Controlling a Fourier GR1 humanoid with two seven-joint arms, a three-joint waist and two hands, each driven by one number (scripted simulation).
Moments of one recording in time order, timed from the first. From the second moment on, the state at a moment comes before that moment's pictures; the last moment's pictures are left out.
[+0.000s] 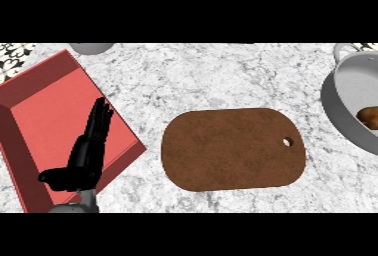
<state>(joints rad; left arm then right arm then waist) -0.02 0.04 -0.08 -1.60 0.00 0.16 -0.10 -0.83 -0.39 -1.01 -0.67 1.64 -0.85 0.97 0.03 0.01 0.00</state>
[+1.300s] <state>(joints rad) 0.01 0.04 -0.06 -1.61 0.01 0.14 -0.12 -0.30 -0.01 -0.81 -1.47 1.50 -1.12 1.03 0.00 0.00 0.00</state>
